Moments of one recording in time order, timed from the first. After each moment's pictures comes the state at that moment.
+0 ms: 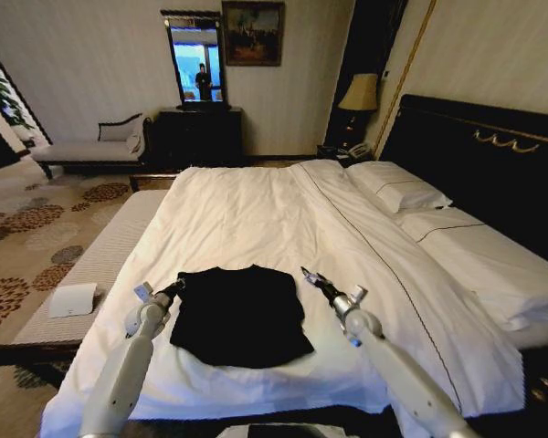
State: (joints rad) left arm 1.01 -1.20 -0.56 -1.46 -0.97 0.42 -0.14; right arm -0.91 1.02 0.10 1.45 1.21 -0.16 -0.09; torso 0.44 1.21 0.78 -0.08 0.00
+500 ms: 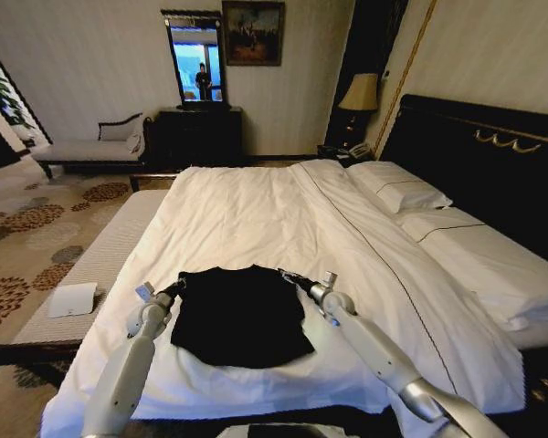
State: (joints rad) left arm 1.01 -1.20 -0.56 -1.48 -0.96 0.41 -0.14; right arm -0.74 1.15 -0.03 1.24 1.10 -0.25 -0.07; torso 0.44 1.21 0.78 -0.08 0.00
